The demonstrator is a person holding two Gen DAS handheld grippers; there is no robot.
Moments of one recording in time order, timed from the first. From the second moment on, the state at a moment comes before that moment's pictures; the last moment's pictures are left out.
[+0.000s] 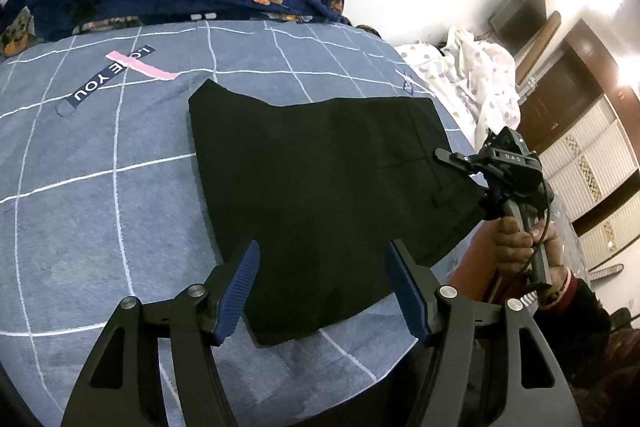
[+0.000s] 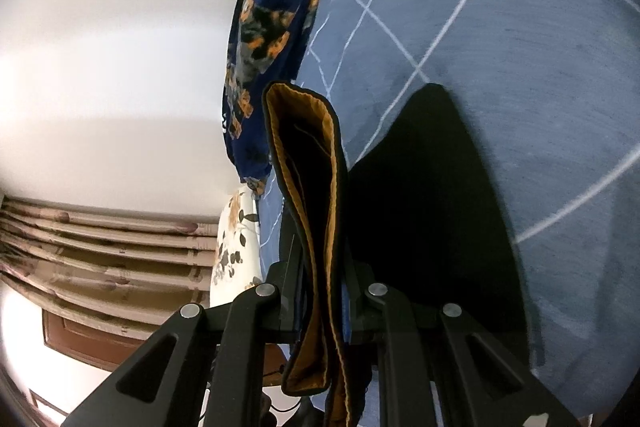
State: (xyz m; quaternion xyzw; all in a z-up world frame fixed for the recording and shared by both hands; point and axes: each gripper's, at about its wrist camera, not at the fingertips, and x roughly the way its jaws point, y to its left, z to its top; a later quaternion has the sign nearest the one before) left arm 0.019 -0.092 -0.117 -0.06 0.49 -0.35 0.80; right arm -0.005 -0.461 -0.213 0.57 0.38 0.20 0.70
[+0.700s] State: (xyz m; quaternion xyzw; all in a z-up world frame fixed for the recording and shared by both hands) left arm 0.021 -0.096 -0.126 -0.05 0.51 -0.35 0.79; right arm -0.014 -0.475 -0.222 0.59 0.37 0.18 0.69
